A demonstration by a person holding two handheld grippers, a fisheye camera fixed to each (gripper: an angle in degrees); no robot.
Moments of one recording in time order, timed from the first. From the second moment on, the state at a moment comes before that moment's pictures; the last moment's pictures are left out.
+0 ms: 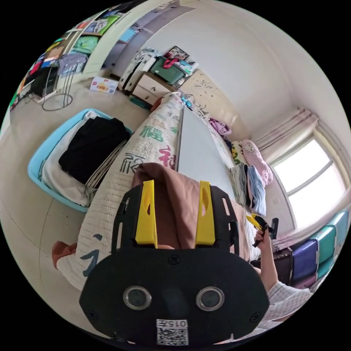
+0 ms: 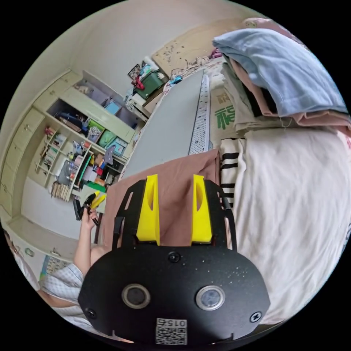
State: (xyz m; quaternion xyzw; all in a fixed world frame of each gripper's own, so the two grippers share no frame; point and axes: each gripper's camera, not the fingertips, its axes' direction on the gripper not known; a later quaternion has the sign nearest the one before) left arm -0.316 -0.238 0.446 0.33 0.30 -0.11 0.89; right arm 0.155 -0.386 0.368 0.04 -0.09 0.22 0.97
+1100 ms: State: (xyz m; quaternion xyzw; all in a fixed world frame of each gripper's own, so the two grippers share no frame) left arm -0.308 -0.179 0.385 0.51 0.32 -0.04 0.80; right arm 0.092 -0.356 0.288 0.22 0.02 0.12 0.97
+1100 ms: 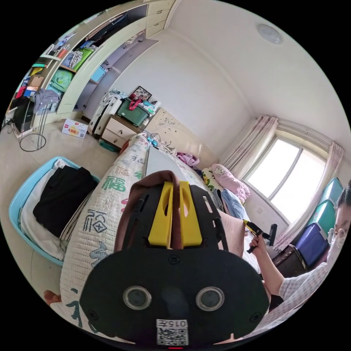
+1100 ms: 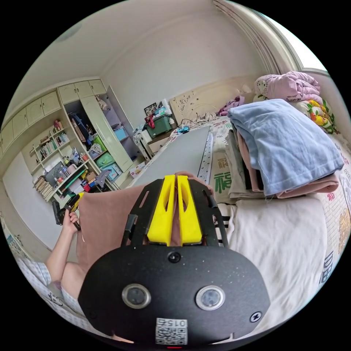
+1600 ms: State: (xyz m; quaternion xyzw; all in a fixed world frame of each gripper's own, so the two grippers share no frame) left arm -0.303 -0.161 0.418 0.42 0.27 -0.07 0.87; right arm 0.047 -0.269 0.363 0.09 0.04 0.04 0.99
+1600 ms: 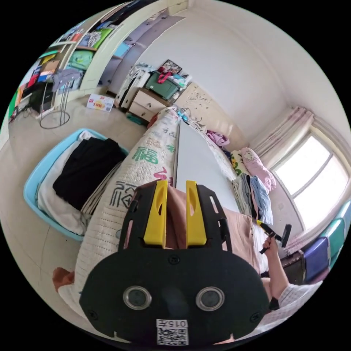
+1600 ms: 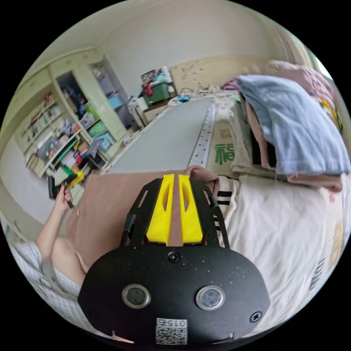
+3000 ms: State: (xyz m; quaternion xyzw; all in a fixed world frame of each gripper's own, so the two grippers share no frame) left arm -0.037 0.110 0.495 0.46 0.07 0.15 0.87; right arm -0.201 0.136 0.448 0.14 0.18 -0.14 0.96
